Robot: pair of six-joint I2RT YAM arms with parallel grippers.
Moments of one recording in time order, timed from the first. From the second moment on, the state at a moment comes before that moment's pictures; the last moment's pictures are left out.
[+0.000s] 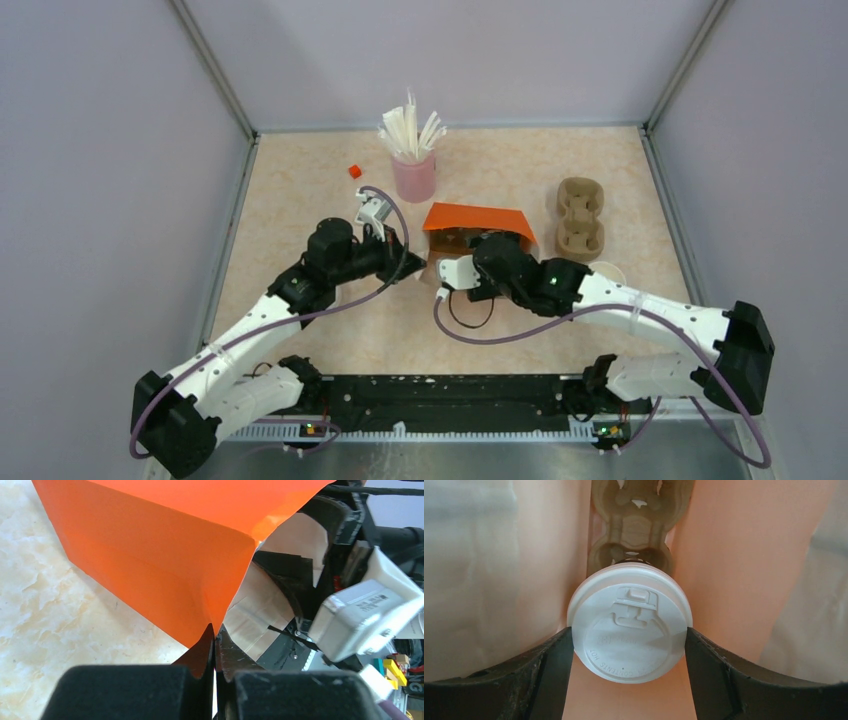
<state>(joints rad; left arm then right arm) -0.60 0.94 0.70 -0.09 0.42 -0.48 1.04 1.19 0.95 -0.54 0.45 -0.89</state>
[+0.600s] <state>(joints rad) -0.60 0.94 0.65 -0.04 0.46 -0.51 0.97 1.21 0.91 -0.38 0.40 -1.00</state>
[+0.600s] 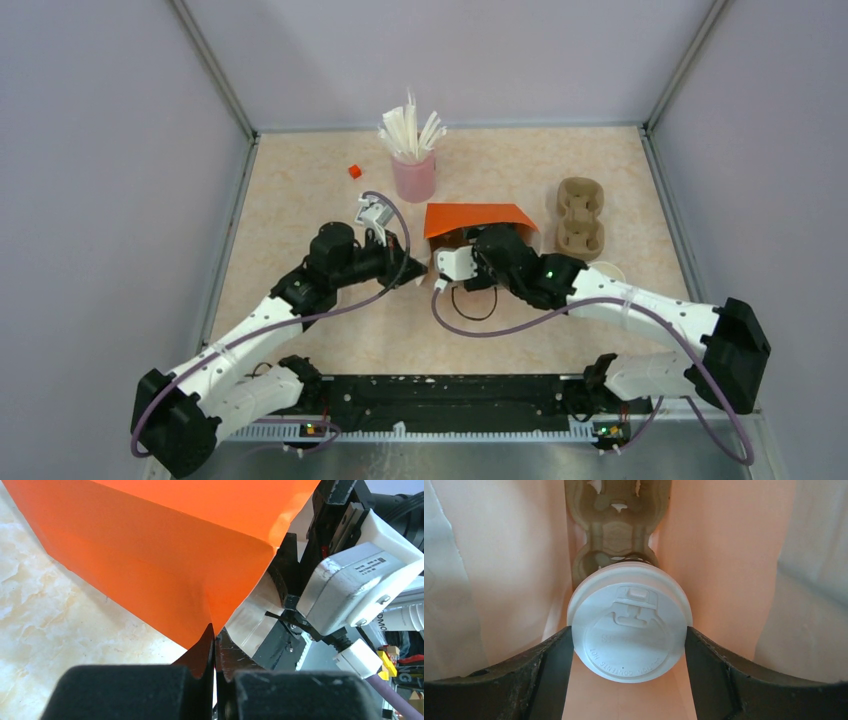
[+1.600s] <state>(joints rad) -0.60 0.94 0.65 -0.07 0.46 -0.50 0.92 1.21 0.92 -0.37 0.28 -1.18</state>
